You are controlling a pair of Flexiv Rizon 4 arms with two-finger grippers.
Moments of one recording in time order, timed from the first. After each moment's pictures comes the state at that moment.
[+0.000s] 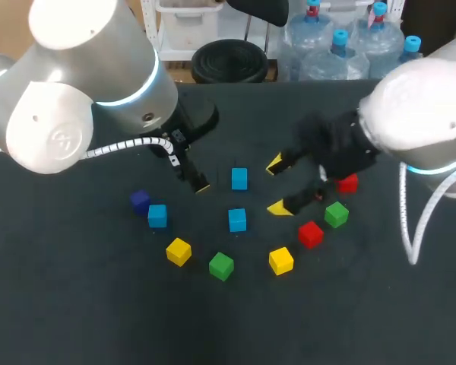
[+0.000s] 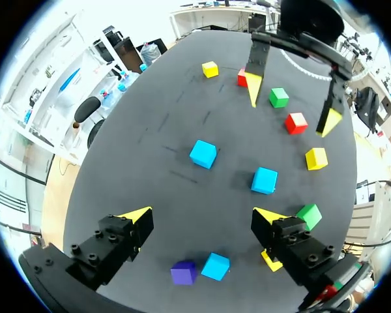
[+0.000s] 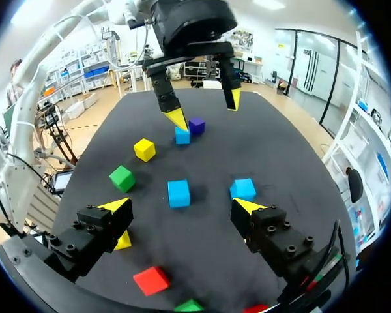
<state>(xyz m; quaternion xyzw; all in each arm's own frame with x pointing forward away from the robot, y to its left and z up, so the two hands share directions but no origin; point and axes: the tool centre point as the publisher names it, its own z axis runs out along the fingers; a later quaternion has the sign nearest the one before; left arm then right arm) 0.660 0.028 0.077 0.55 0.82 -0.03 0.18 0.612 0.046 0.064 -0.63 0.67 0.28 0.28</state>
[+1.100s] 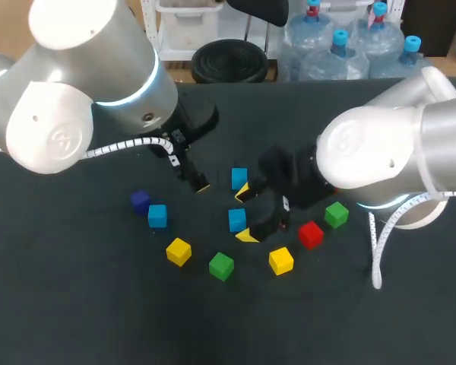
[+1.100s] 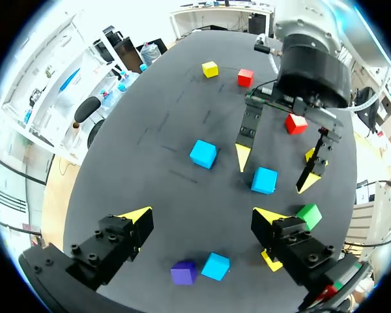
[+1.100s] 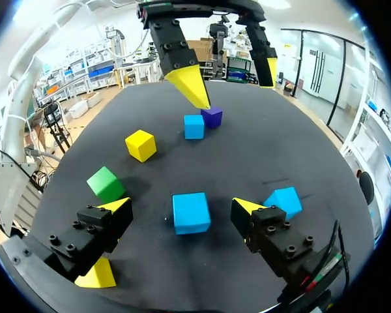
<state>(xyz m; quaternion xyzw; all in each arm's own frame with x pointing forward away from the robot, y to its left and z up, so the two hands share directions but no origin) 0.660 0.028 0.077 0.55 0.82 -0.03 0.18 0.603 0.097 0.003 -0.63 0.66 0.30 0.28</state>
